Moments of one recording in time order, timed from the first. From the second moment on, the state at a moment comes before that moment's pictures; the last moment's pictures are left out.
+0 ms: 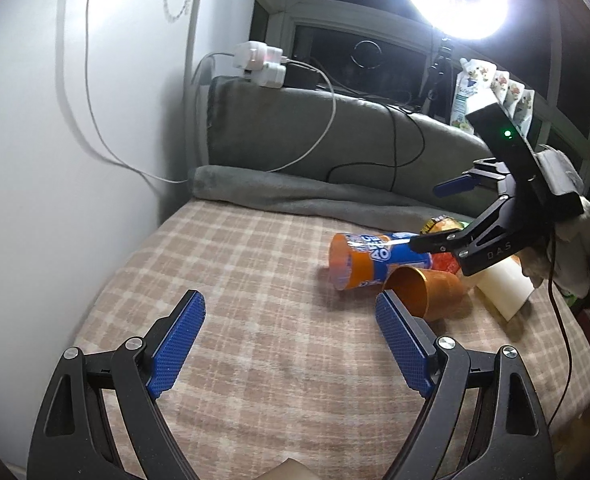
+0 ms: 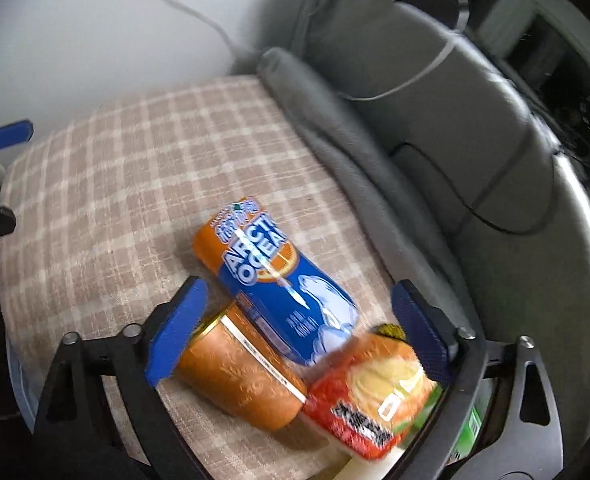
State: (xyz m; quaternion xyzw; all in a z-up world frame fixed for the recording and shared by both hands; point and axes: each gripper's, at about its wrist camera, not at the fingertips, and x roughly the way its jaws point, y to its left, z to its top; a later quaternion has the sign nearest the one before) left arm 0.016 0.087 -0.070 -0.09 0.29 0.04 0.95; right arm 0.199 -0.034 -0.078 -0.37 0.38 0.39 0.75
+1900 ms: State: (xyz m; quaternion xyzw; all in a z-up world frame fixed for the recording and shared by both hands) left arm 0.004 0.072 -0.052 -0.08 0.26 0.02 0.96; right arm 0.156 -0.096 -0.015 -0.21 0.38 0.41 0.80
